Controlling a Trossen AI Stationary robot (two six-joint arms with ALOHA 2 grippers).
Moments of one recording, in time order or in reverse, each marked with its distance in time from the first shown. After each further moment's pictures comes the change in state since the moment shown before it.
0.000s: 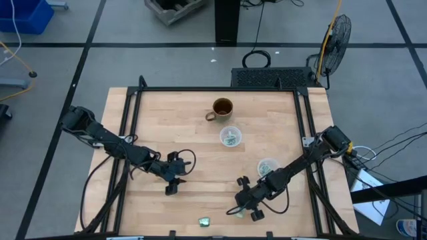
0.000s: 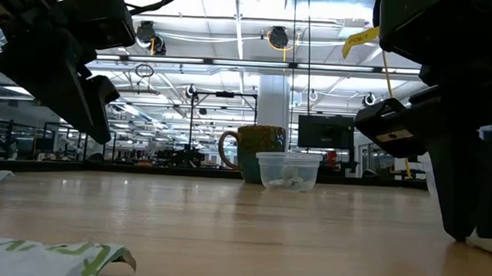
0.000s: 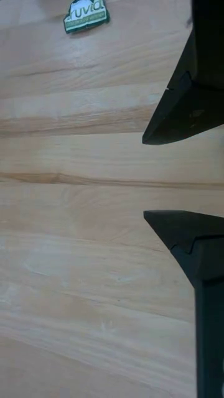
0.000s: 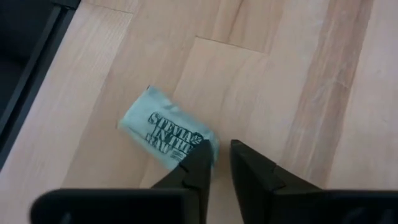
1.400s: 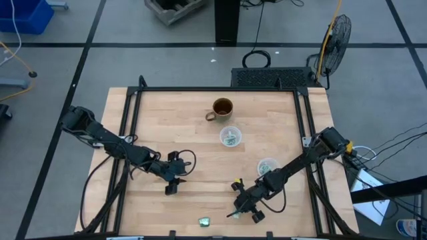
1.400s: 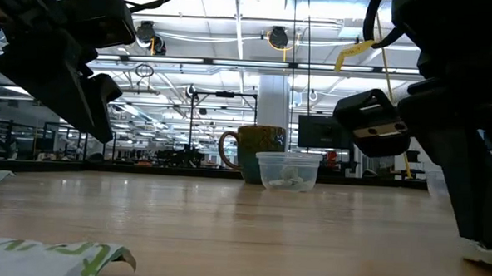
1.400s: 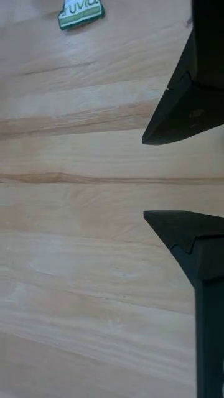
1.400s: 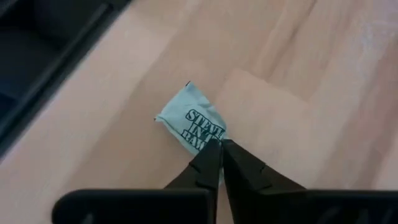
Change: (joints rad) left arm 0.000 0.000 0.001 -0.002 -0.009 0.041; right arm -0.020 0.043 0.004 0.056 -0.065 -0.242
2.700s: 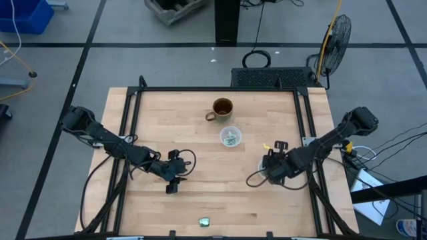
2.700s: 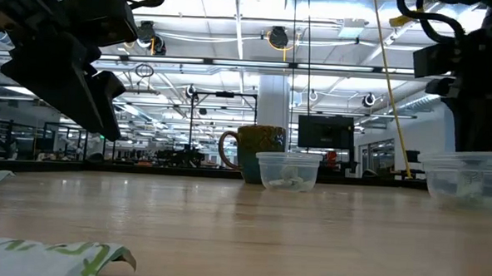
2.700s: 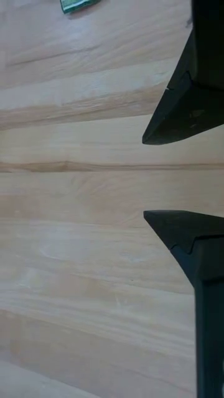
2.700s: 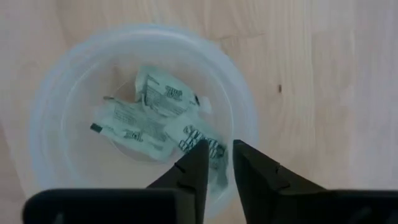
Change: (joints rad) left arm 0.000 0.000 0.000 0.004 -0.051 0.033; right arm -0.061 -0.518 -0.174 -0.932 0.385 0.574
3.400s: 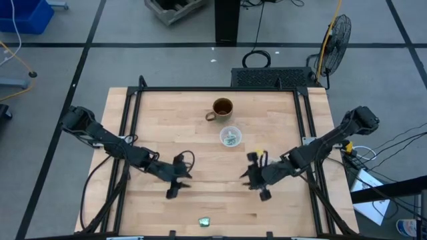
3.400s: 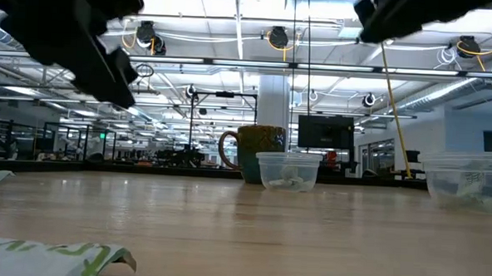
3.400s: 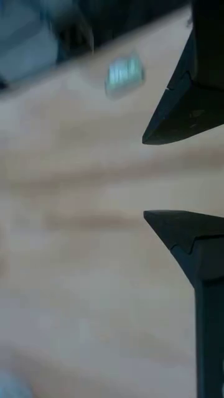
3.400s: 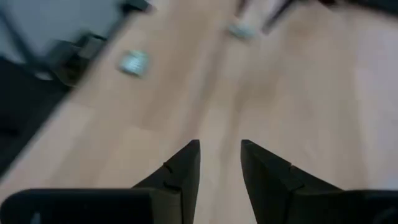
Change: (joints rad) left arm -0.018 0.000 -0.001 0.194 0.089 0.018; right arm 0.004 -0.015 0.064 0.781 -0.084 -0.543
